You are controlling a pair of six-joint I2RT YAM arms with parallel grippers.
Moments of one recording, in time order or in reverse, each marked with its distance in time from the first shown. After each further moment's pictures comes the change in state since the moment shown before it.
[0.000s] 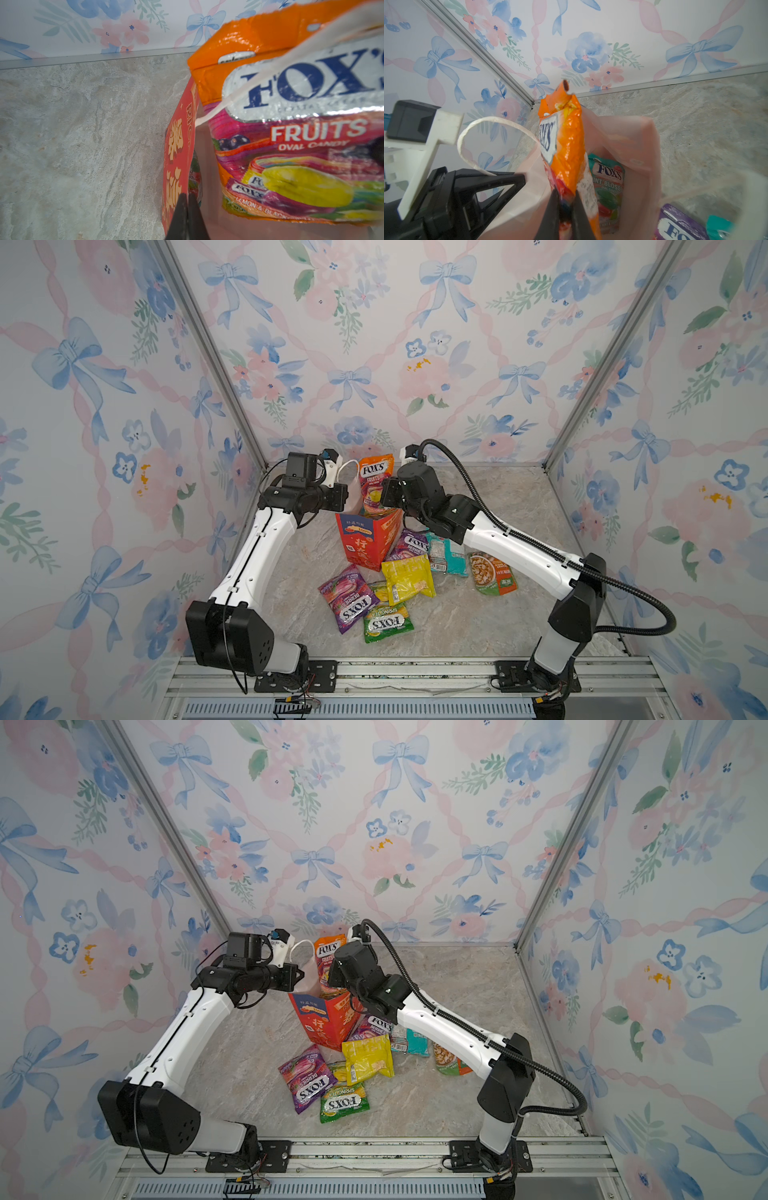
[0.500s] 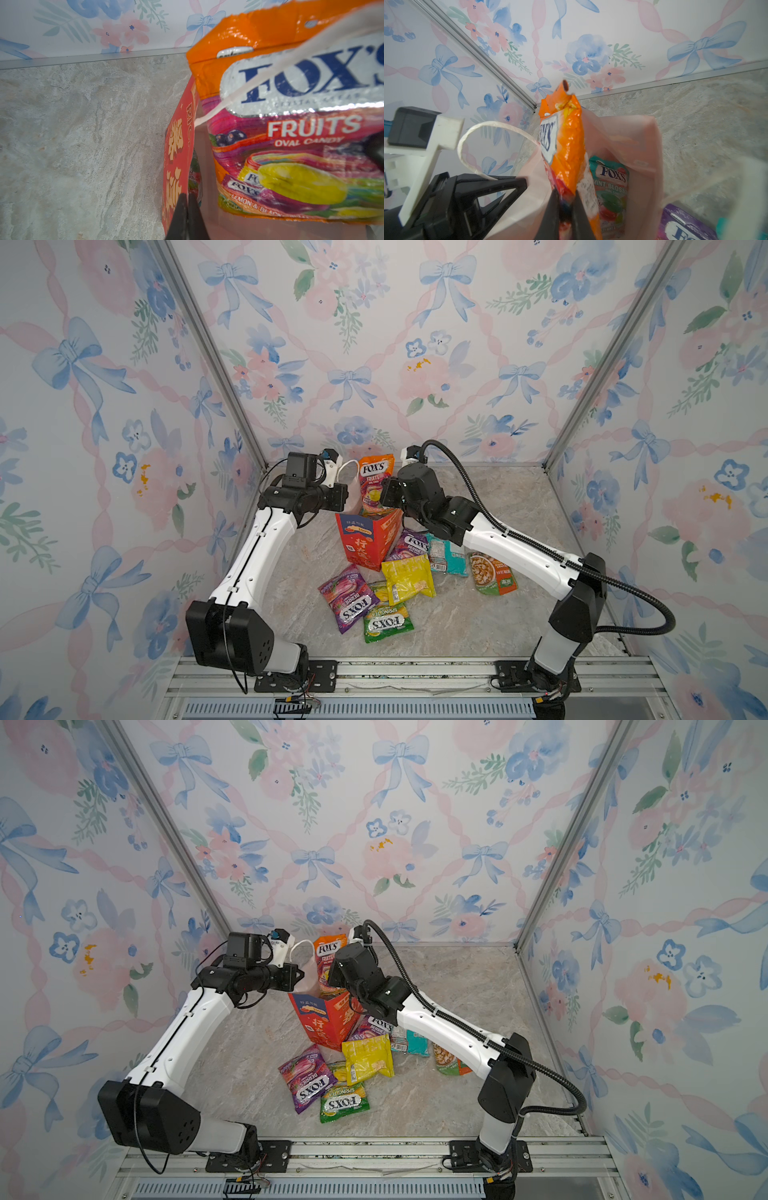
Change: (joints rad) left arm 0.000 0.000 0.000 0.000 0.000 0.000; right arm 0.000 -0.013 -0.049 0.051 0.009 0.027
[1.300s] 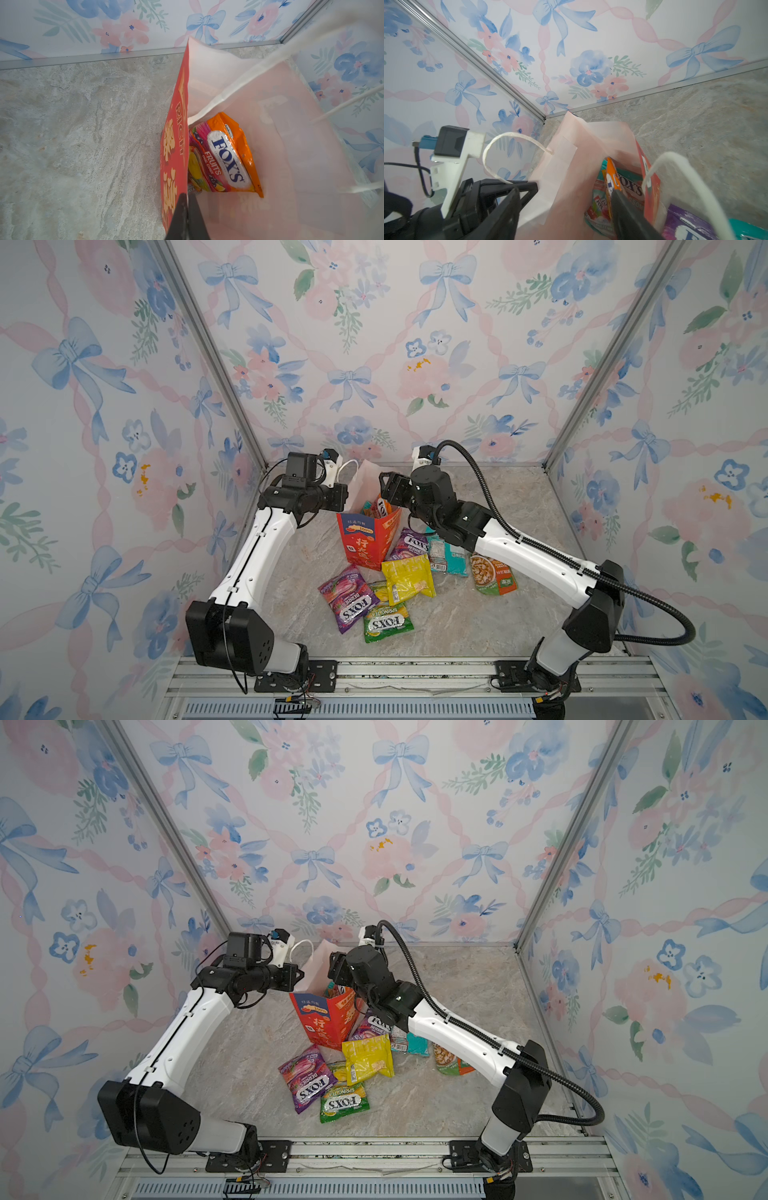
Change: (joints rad) left arm 0.000 0.000 0.000 0.000 0.000 0.003; right arm -0.007 -0.098 -0.095 0.097 -0.006 0.036
